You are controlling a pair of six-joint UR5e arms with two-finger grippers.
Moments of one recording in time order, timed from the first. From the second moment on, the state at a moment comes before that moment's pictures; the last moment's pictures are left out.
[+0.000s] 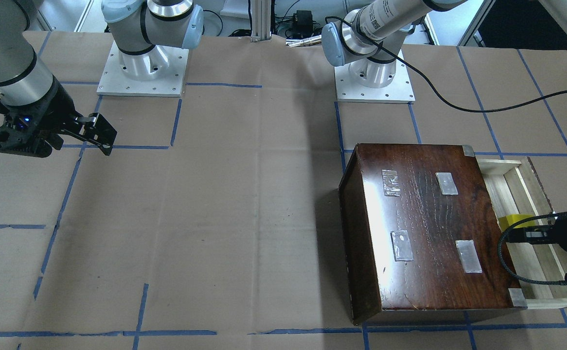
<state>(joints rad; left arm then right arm) -1.13 -2.18 -1.13 -1.69 1.63 0.41 1.43 -1.52 1.65 -1.63 -1.57 -0.03</state>
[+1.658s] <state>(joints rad) -1.20 -1.93 -1.17 -1.76 1.57 0.39 1.43 -1.52 1.65 -1.63 -1.57 -0.02</state>
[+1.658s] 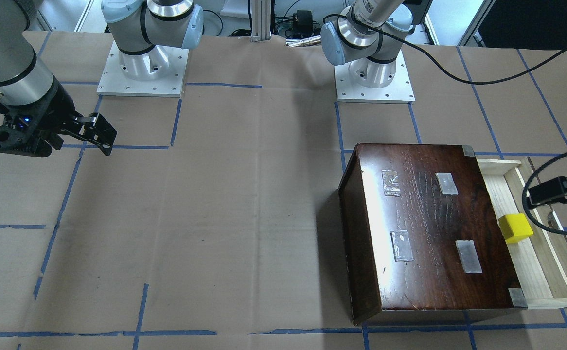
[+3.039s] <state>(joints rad) -1.49 -1.65 -1.49 -1.71 1.58 0.03 1.43 -1.52 1.65 -1.63 -1.57 -0.02</state>
